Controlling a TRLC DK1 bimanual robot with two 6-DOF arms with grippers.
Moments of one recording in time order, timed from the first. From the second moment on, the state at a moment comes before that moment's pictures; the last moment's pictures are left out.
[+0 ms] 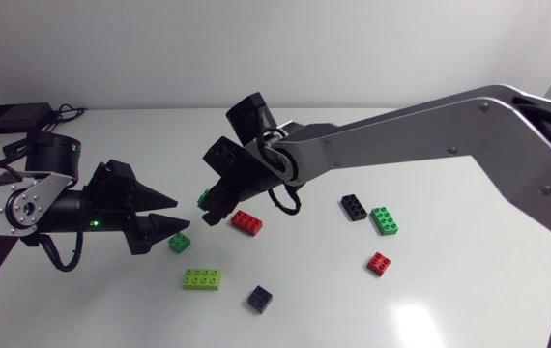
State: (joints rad) left arm -0.01 1.41 0.65 -0.13 0.75 0.66; right arm 0.74 2.03 1.46 -0.14 -0.38 -0.27
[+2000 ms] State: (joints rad) left arm 0.19 1.84 1.11 -1.67 1.34 2.09; right arm 0.74 1.97 1.55 -0.26 -0.94 -0.06
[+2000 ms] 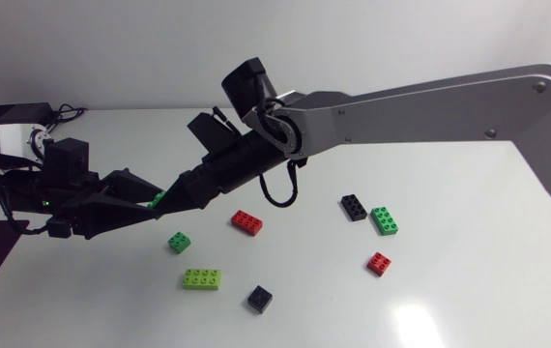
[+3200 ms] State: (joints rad) left arm 0.20 1.83 1.14 -1.67 1.37 2.08; right arm 0.74 1.91 1.54 -0.19 -0.90 -0.01
